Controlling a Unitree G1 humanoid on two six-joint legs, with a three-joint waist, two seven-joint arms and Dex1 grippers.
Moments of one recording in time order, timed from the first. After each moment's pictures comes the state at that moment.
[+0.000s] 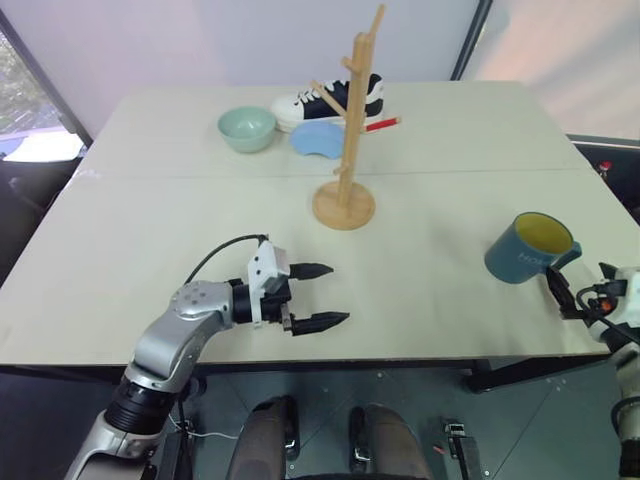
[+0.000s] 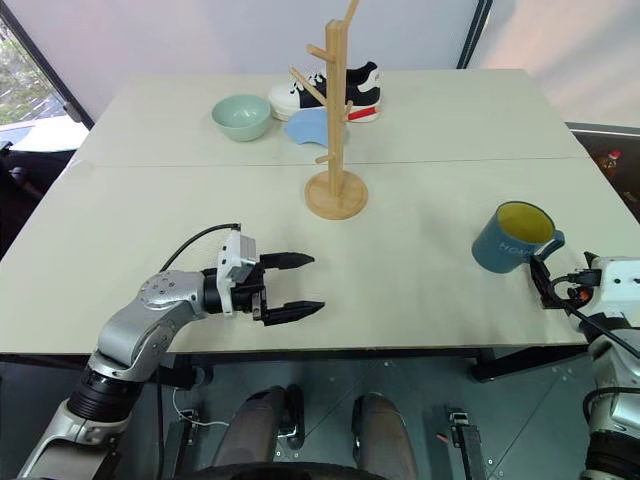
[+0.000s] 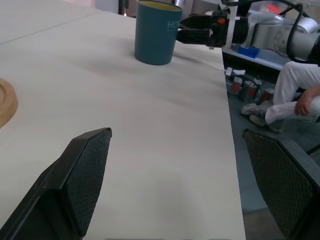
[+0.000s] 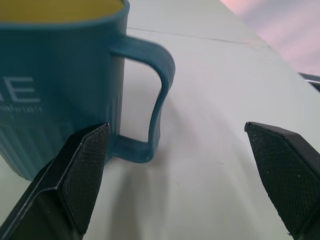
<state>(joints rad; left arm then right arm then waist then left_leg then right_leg) -0.27 0.46 -0.18 -0.28 -0.46 0.42 -0.98 0.00 -0.61 -0.57 0.26 0.35 0.00 0.52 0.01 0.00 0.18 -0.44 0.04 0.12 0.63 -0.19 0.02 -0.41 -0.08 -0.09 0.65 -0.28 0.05</state>
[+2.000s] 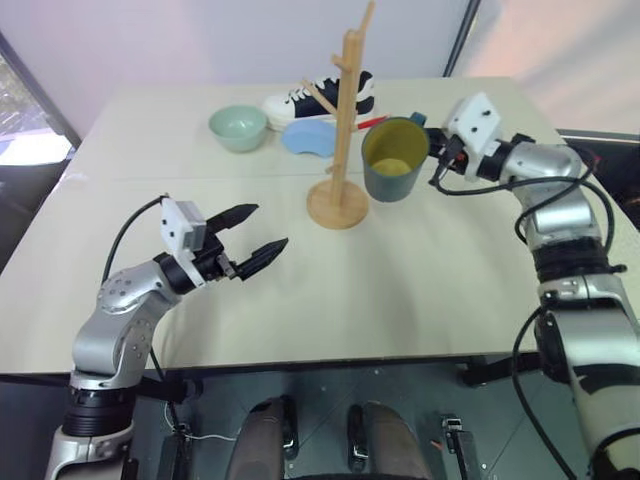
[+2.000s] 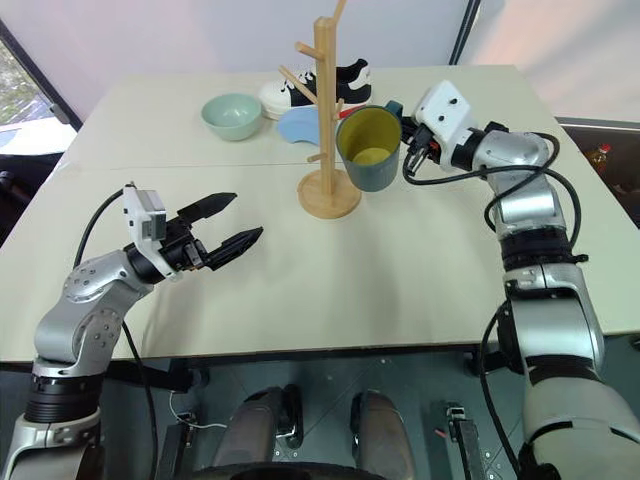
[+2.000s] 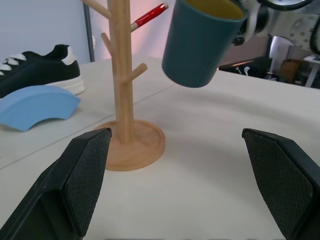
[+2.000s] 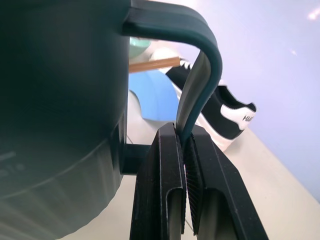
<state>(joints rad) -0.23 0.49 0.14 -0.29 -0.57 0.34 -0.80 -1.04 -0.62 0.07 0.72 0.05 -0.16 0.89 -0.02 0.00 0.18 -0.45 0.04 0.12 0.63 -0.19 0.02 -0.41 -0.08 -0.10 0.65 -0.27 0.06</state>
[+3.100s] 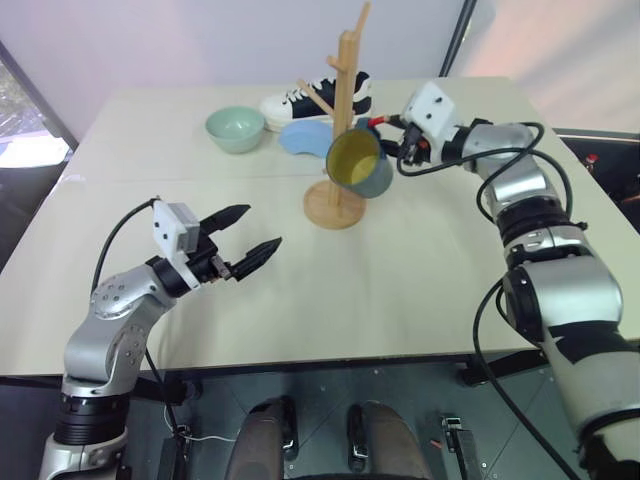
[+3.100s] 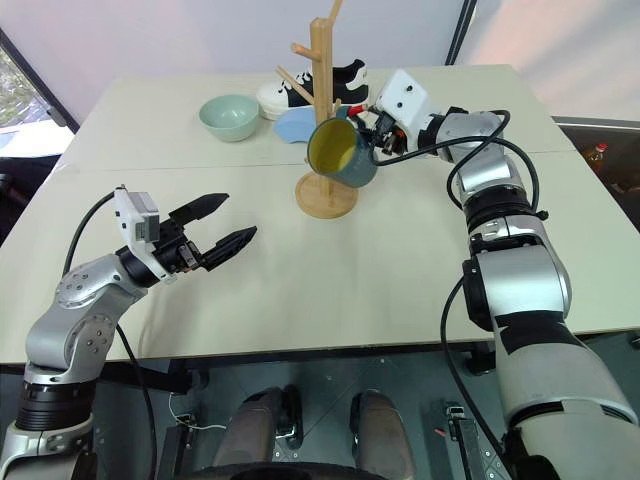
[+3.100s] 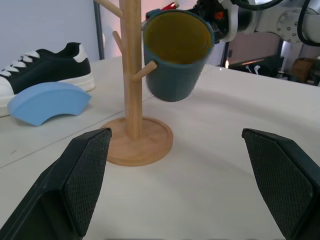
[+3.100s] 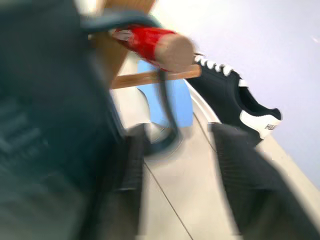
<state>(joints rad) -0.20 0.51 0.16 -0.31 -0.58 0.34 -0.77 -1.27 -0.49 0.10 1.11 -0.11 -0.27 0.85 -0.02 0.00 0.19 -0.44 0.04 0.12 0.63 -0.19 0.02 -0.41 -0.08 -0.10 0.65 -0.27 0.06</state>
